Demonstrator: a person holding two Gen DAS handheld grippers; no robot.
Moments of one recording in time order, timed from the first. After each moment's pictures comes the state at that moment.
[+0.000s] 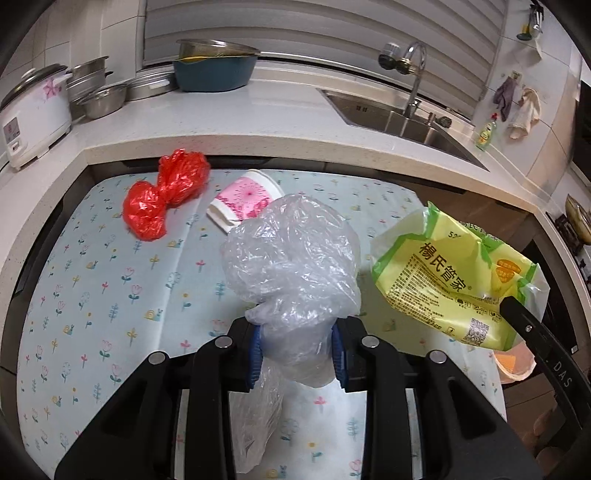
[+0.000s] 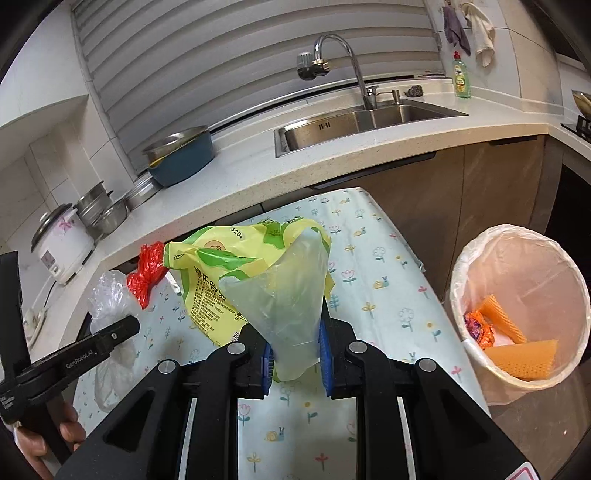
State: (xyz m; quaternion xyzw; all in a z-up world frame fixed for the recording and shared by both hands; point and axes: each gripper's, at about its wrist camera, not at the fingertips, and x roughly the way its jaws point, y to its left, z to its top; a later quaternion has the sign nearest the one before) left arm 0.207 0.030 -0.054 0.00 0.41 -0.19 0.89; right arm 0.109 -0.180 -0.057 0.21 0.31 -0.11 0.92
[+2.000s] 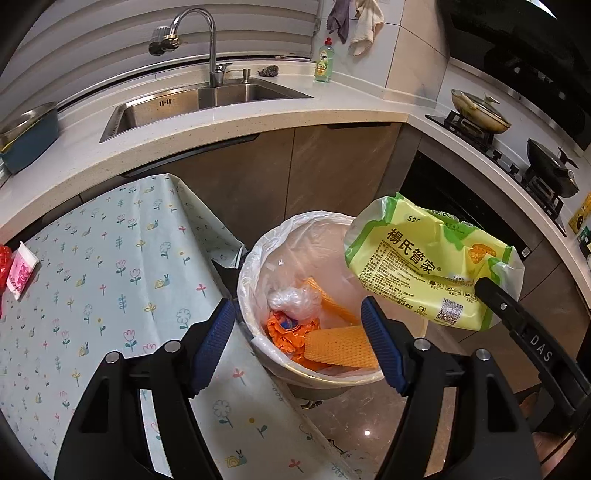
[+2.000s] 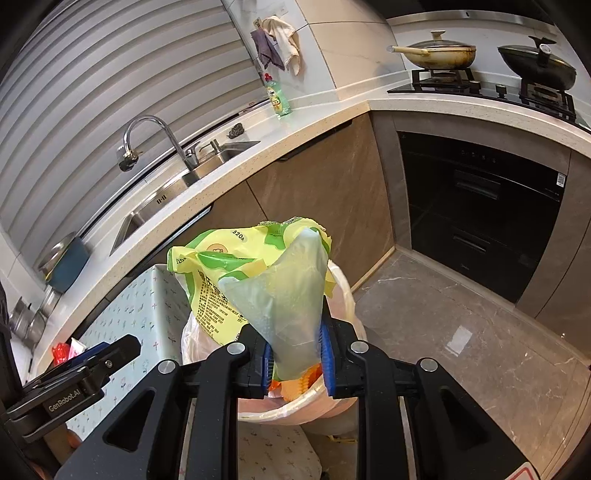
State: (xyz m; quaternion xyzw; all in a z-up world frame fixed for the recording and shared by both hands) left arm 0.091 -0.256 -0.058 0.11 0.39 -0.38 0.83; right arm -0.074 -0.405 -0.078 0.30 0.25 -0.32 0.86
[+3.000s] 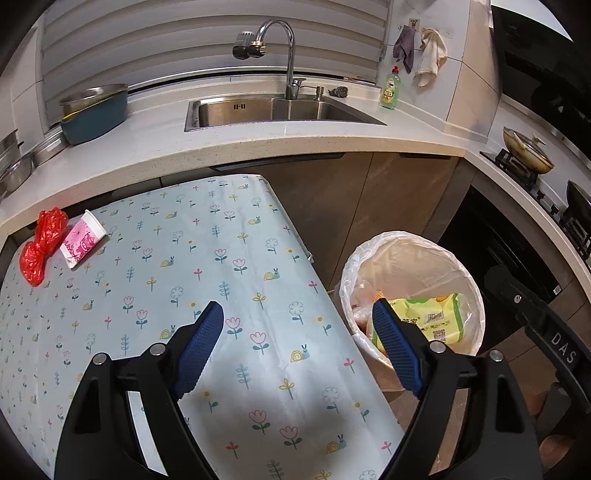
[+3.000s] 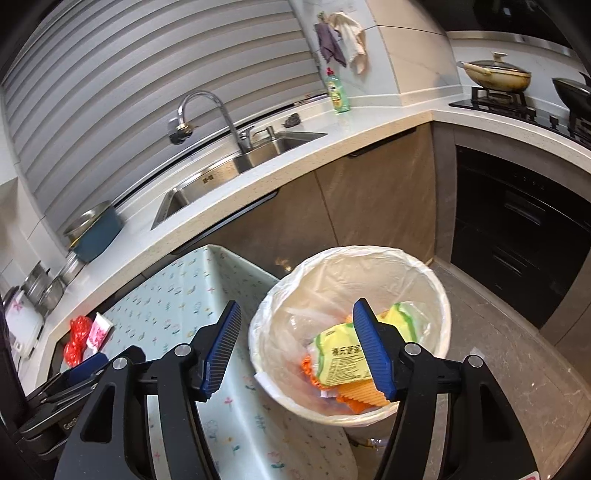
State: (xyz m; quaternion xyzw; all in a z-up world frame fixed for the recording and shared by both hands) left arm 0.123 -0.168 -0.053 0.07 0.38 -0.30 0.87; right arm -0.003 -0.341 -0.058 0.26 0.26 -0.25 0.90
